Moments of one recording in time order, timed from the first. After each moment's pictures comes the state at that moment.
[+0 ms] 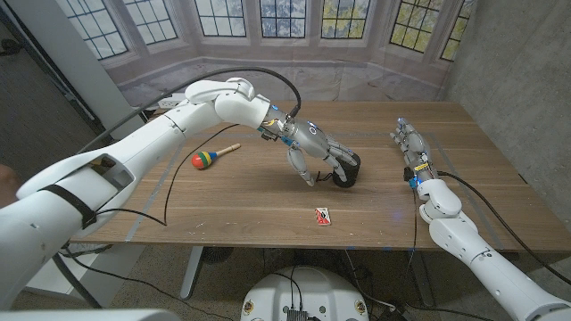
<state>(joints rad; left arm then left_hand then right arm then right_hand) 0.20 0.60 0.83 -1.53 0.58 -1.04 -0.70 0.69 0.02 0.54 -0.18 0.18 0.17 -0.22 0.22 0.19 -0.16 -0.05 0.21 0.19 -0.17 0.08 0.19 0.17 0.04 0.09 0.20 0.17 -1.02 -0.53 -0.25 -1.37 0.65 0.44 -0.10 0.44 0.16 0.30 -0.11 0.18 0.20 0.01 0.20 0.19 0.11 0.01 0.20 0.20 0.04 -0.04 0.21 0.22 0.26 -0.04 0.19 0.17</state>
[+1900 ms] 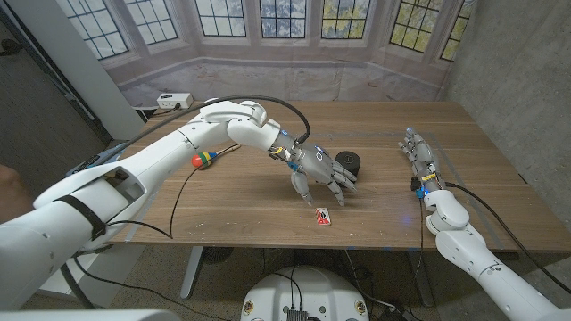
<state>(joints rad) 0.27 0.56 0.85 -1.53 0.79 -1.09 -0.56 0.75 -0.02 0.52 -0.17 0.18 0.25 -0.22 0.24 0.19 -0.11 -0.06 0.22 0.19 -0.13 0.07 0.19 0.17 0.07 0.08 0.20 0.17 -1.10 -0.54 -0.22 -1.37 0.66 0.46 -0.13 0.44 0.16 0.30 -0.11 0.18 0.20 0.01 0.20 0.19 0.11 0.01 0.20 0.20 0.05 -0.03 0.21 0.22 0.26 -0.04 0.19 0.17</state>
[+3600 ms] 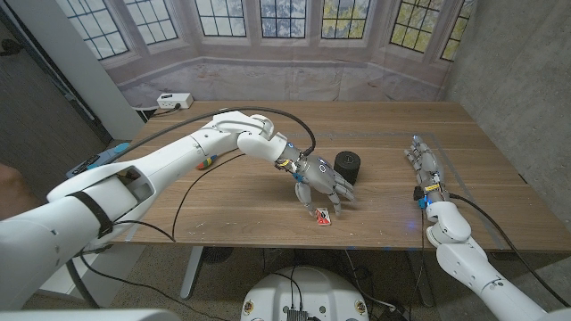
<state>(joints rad) 0.23 0.53 0.97 -1.42 0.89 -1.07 -0.44 0.76 -0.03 0.49 -0.16 0.18 0.39 -0.21 0.26 0.19 -0.12 -0.05 0.21 0.19 -0.13 0.09 0.18 0.17 0.08 0.08 0.20 0.17 -1.16 -0.51 -0.20 -1.39 0.64 0.51 -0.18 0.44 0.16 0.30 -0.12 0.18 0.20 0.01 0.20 0.19 0.11 0.01 0.20 0.20 0.05 -0.02 0.21 0.21 0.26 -0.04 0.19 0.17</state>
